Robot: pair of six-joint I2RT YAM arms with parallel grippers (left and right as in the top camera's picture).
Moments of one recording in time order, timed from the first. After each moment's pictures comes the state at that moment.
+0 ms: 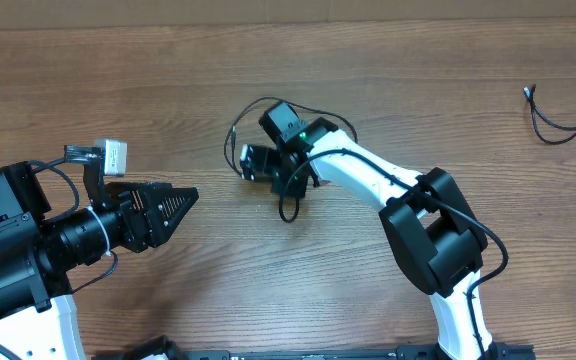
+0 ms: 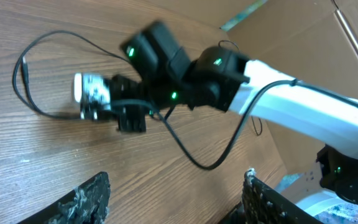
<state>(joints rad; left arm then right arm) 0.40 1.02 1.25 -1.29 1.06 0.17 0.66 2.17 1.64 -0.75 -0.14 -0.71</state>
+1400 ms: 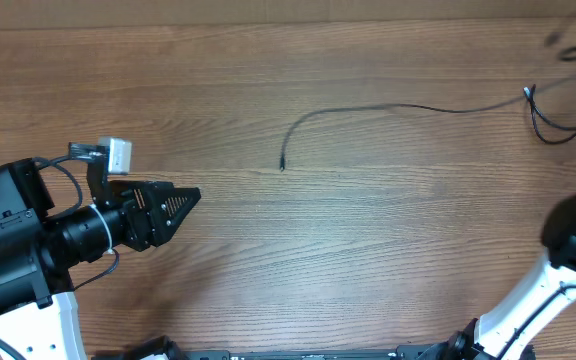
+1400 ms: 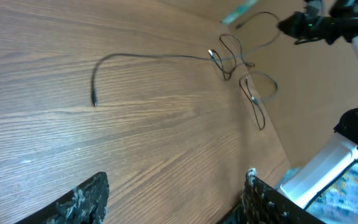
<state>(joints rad) 0.36 1.03 1.25 -1.28 1.04 0.18 -0.52 2.14 2.26 -0.81 0.07 -0.30</state>
